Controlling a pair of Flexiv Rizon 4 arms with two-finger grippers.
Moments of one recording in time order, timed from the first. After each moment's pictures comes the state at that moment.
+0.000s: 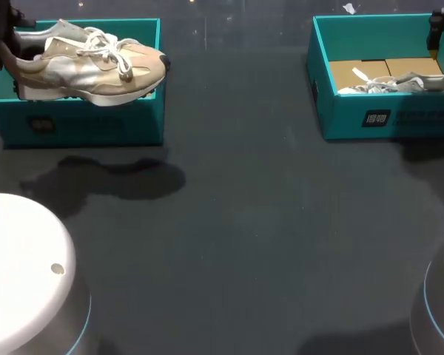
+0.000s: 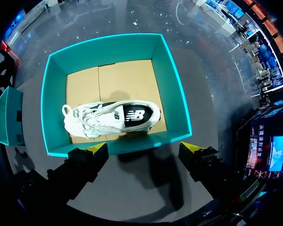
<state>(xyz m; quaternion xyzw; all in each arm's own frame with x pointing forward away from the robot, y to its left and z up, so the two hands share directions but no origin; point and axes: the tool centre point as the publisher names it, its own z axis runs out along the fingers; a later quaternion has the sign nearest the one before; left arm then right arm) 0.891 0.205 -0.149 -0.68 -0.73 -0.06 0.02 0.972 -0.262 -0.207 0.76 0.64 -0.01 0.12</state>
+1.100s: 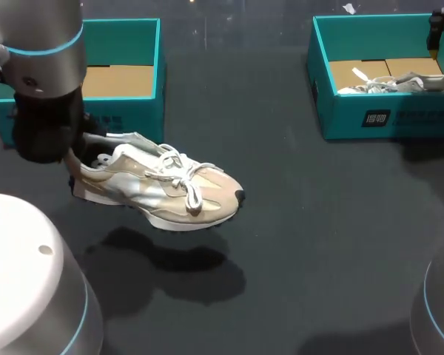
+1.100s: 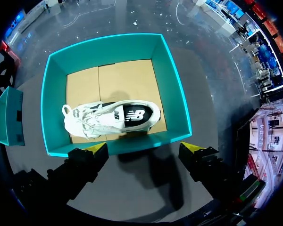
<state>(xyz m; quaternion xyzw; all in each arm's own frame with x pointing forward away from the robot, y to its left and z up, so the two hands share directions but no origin) 0.710 0.075 -0.183 -0.74 -0.66 -0.09 0.03 0.972 -0.262 -0.207 0.76 0.64 -0.01 0.12</state>
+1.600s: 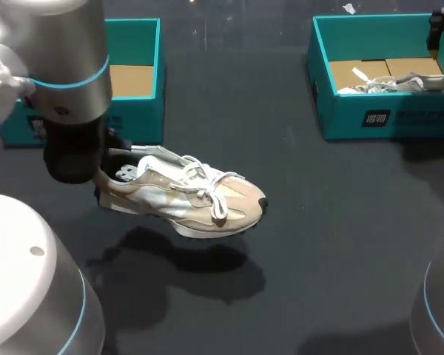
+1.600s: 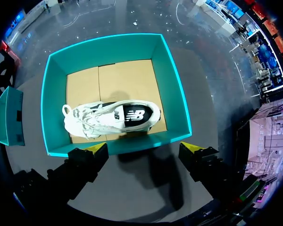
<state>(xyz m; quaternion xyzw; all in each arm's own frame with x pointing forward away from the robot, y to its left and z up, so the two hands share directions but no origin) 0.704 0.037 -0.209 -0.73 -0.68 -0.11 0.00 0.972 -0.262 -0.207 0.76 0.64 -0.01 0.12</state>
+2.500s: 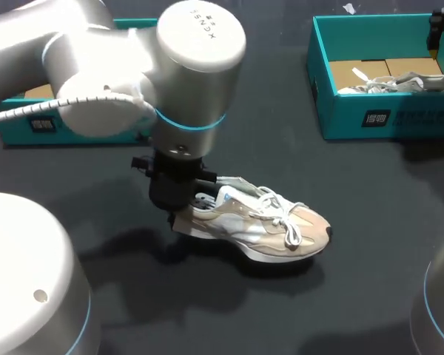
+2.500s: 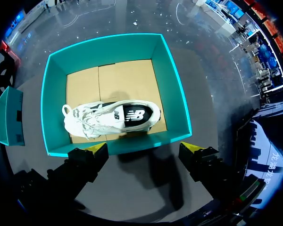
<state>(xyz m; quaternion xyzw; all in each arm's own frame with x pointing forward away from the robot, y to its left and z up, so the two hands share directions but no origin) 0.699 -0.081 -0.287 -0.73 -0.67 -0.11 0.04 0.972 -0.262 -0.207 0.76 0.64 -0.01 0.12</state>
